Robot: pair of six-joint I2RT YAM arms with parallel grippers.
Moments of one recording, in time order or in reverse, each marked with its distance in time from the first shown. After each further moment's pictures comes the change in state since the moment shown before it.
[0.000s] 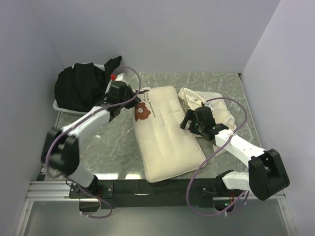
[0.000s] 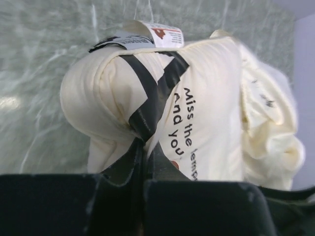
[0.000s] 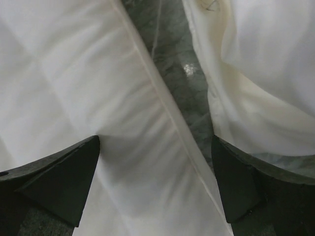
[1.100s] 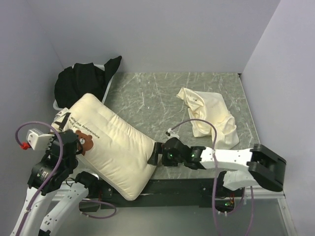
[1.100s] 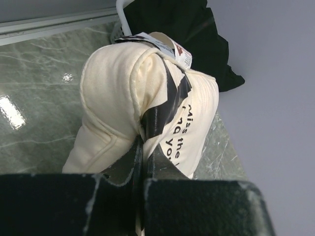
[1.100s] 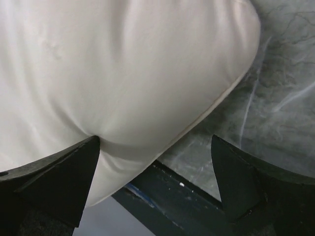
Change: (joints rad) left arm 0.005 -1.222 -0.230 -0.986 -0.962 -0.568; right arm 0.690 -0.007 -0.134 0.161 -0.087 0.384
